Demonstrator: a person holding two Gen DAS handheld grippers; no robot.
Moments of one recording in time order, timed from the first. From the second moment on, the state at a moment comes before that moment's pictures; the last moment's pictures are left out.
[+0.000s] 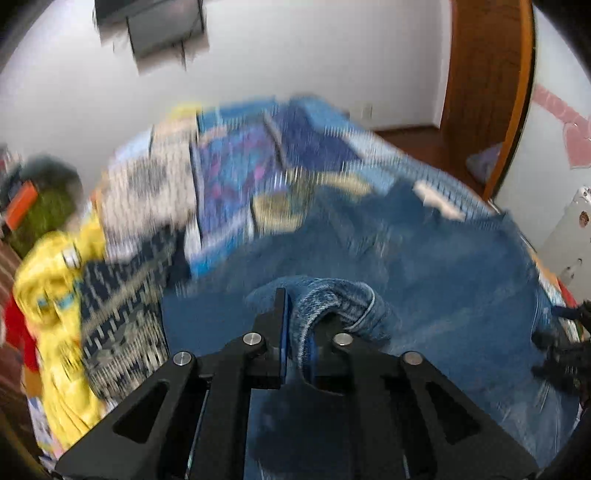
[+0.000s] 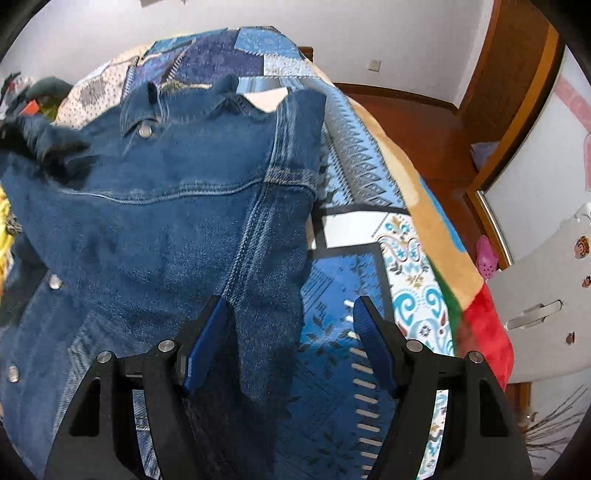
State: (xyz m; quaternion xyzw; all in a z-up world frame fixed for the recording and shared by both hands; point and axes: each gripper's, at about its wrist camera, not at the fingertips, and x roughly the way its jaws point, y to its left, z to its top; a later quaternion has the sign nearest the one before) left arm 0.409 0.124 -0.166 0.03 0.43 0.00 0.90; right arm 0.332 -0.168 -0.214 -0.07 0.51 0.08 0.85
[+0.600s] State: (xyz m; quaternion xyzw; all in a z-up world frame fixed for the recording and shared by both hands) left arm 0.330 0.187 -0.251 -0.05 0.47 0.05 0.88; right arm 0.334 -0.172 -0.218 -0.07 0.52 0.07 0.85
